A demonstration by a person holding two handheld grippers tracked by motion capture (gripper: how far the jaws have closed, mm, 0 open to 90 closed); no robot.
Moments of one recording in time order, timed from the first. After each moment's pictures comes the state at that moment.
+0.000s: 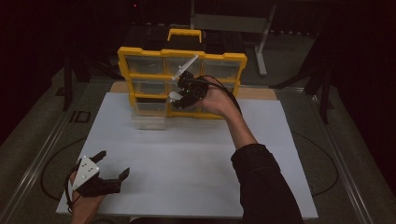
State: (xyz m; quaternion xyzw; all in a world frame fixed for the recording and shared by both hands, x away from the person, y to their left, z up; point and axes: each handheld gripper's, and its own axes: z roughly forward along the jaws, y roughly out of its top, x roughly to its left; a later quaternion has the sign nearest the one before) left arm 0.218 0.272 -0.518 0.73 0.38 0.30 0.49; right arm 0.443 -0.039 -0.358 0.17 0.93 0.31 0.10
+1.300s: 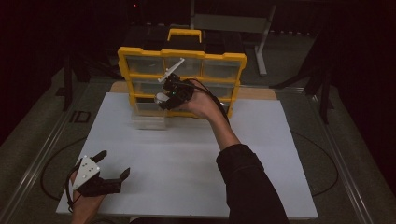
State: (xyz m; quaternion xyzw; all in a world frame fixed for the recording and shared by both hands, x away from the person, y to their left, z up) left arm 0.219 0.271 -0.518 0.73 0.37 0.29 0.49; right arm 0.449 0.000 -0.377 0.19 0.92 0.34 0.09
